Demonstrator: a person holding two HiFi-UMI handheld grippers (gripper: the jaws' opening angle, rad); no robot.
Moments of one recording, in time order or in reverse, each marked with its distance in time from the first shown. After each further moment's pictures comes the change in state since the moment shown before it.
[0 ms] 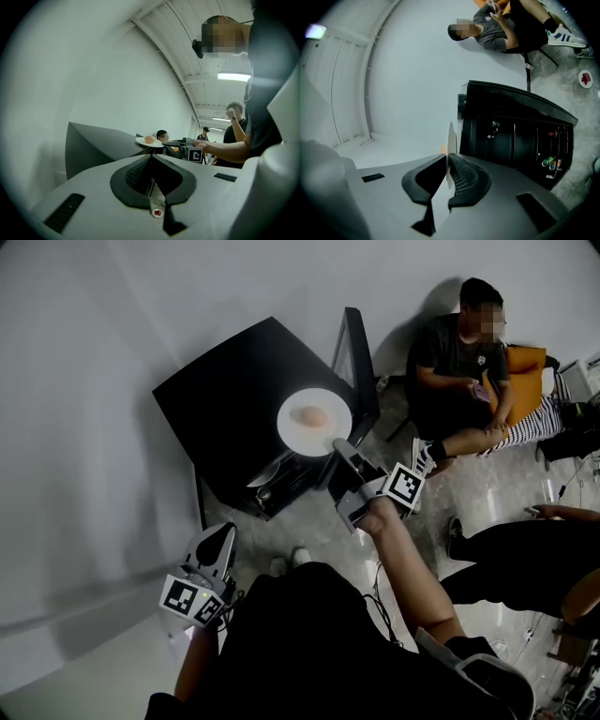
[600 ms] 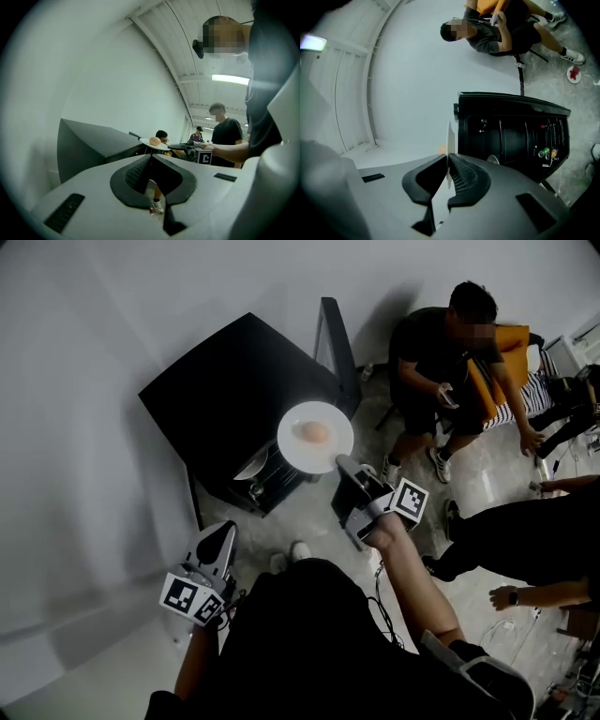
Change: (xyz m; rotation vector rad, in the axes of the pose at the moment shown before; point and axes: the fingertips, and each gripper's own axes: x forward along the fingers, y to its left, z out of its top) left arm 0.003 -0.015 -0.008 -0.001 0.023 -0.085; right arm -0.067 -0.001 -0.017 0.083 -0.040 0.022
